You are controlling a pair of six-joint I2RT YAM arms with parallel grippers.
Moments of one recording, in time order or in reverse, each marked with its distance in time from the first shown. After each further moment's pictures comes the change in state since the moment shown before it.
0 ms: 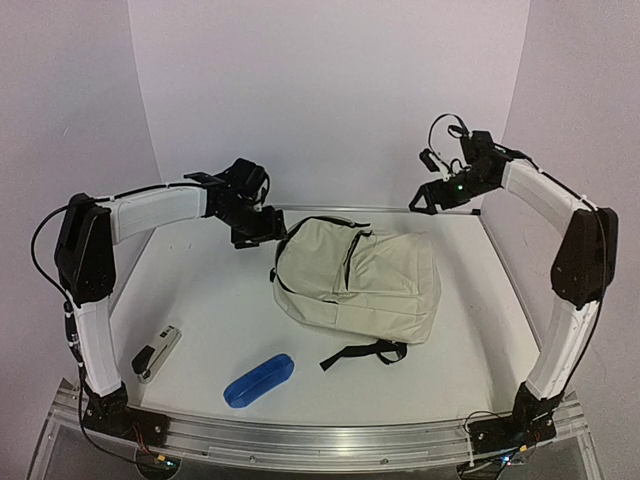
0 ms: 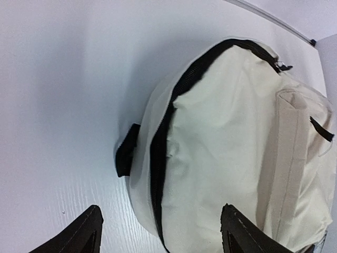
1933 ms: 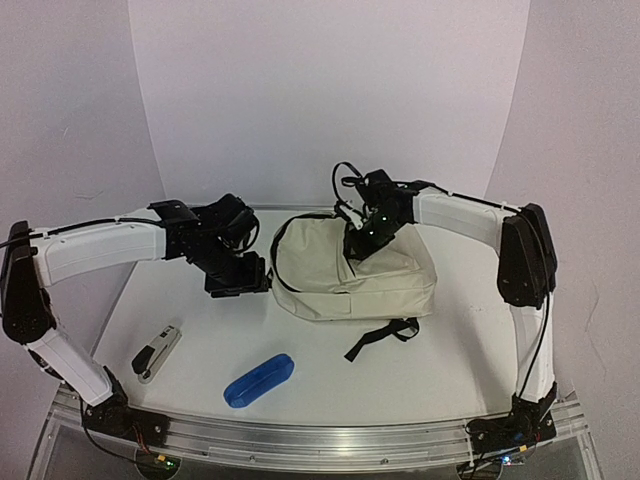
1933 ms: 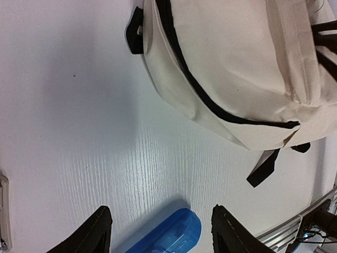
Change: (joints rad) left arm -0.225 -0.404 -0.395 -0.168 -0.107 -0.199; right arm 0.426 0.261 0.072 0.051 0.363 0.155
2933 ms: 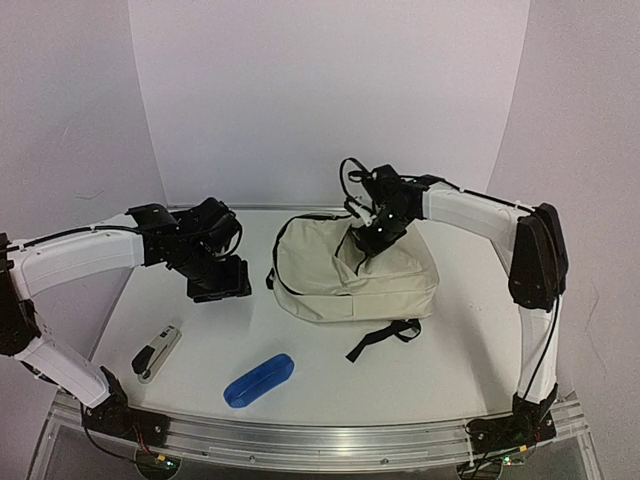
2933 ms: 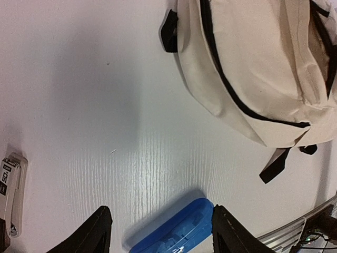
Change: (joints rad) left arm 0.003 -0.114 -0.066 -0.060 -0.054 -0.041; right arm 0.001 -0.063 -0.037 -0.054 0.128 -0.005
